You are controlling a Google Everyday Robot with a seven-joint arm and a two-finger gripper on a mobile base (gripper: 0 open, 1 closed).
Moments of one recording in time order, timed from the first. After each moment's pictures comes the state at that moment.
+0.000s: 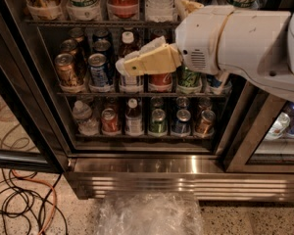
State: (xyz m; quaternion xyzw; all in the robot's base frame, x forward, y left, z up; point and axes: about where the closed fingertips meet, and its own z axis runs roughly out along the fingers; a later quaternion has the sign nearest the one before) arm 0.509 -0.011 1.048 -0.42 0.65 0.17 0.61
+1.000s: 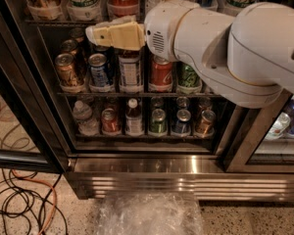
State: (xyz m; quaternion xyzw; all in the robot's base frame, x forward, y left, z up) arm 0.558 0.033 1.065 -0.31 0.65 0.22 0.66
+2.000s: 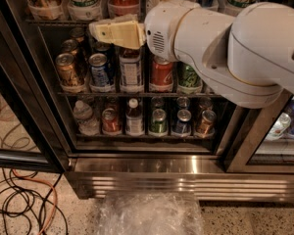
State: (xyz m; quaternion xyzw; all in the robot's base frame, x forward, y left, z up) arm 0.558 0.033 1.065 -0.31 0.65 0.22 0.66
